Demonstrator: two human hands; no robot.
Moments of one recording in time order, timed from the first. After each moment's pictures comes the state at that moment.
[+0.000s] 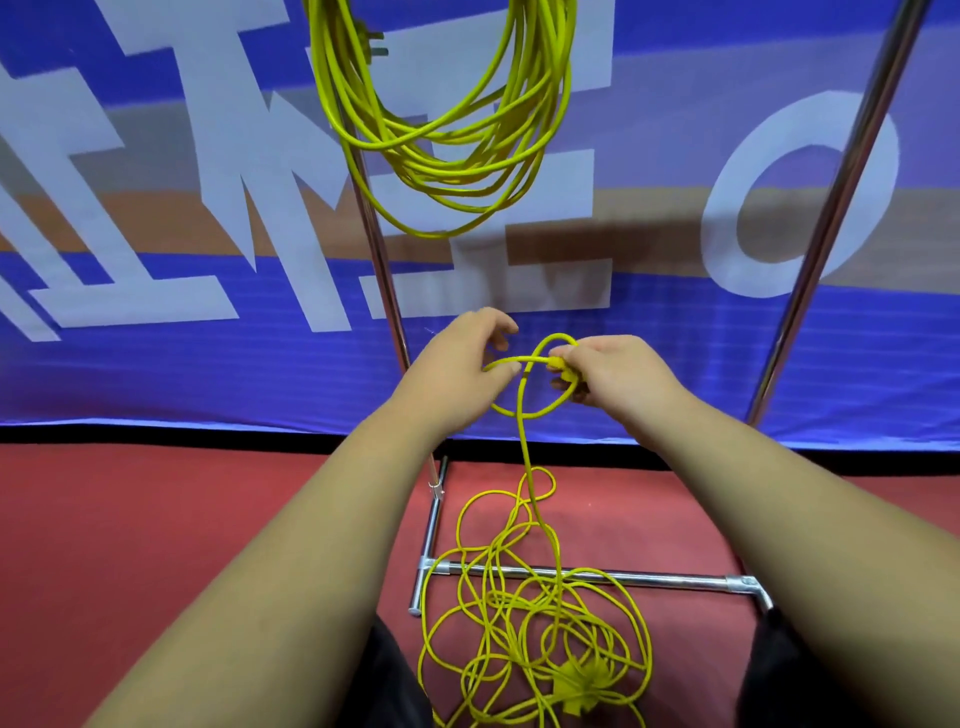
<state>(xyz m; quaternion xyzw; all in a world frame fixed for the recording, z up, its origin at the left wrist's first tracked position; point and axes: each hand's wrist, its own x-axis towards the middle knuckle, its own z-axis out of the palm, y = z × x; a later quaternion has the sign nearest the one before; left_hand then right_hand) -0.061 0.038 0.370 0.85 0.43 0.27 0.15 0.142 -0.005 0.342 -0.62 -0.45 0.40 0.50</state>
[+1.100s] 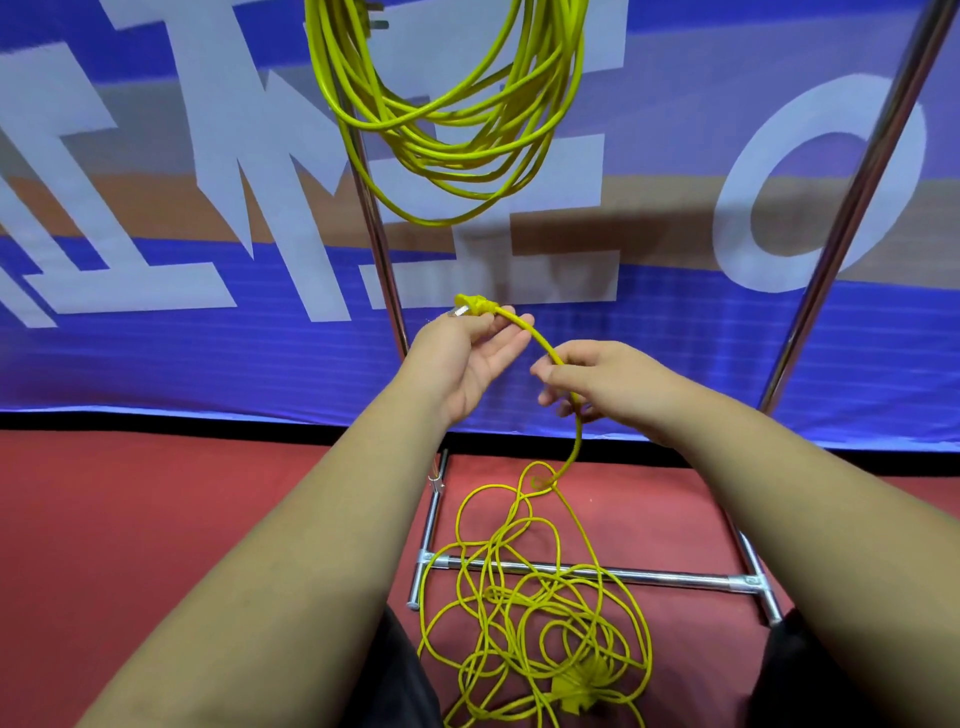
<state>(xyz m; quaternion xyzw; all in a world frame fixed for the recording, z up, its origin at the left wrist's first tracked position) -0.036 0.053 0.370 0.31 0.32 0.50 0.75 0.147 -0.010 0.343 -0.59 -0.59 0.43 0.35</state>
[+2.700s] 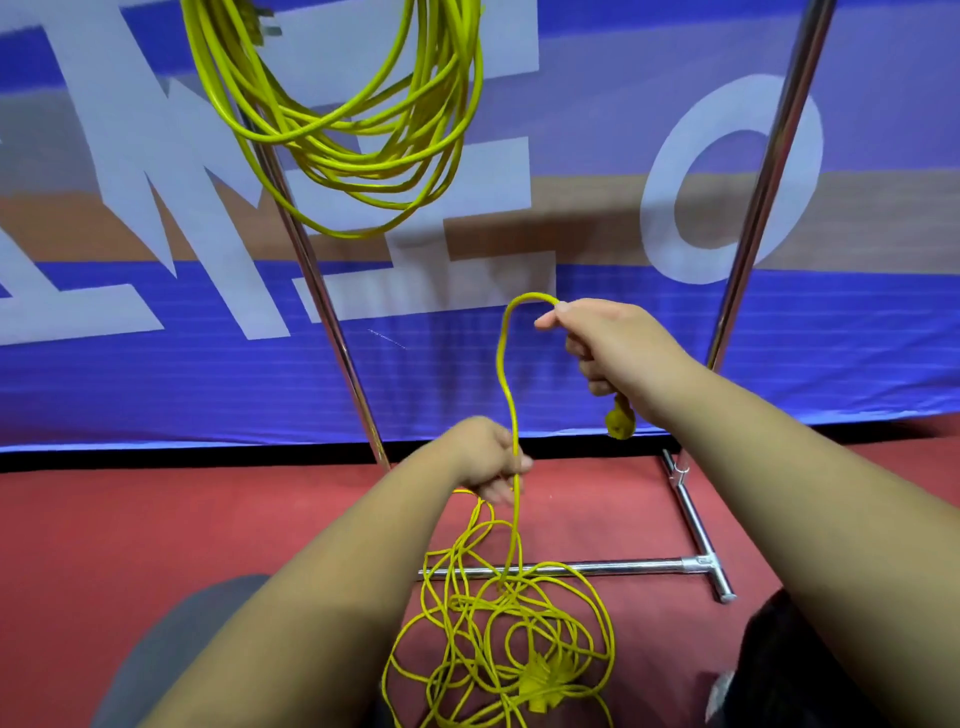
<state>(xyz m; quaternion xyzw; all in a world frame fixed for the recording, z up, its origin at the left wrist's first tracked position) 0.017 0.056 0.249 0.70 0.51 0.00 0.50 0.202 -0.022 0.364 -0.59 -0.46 0.41 0.53</state>
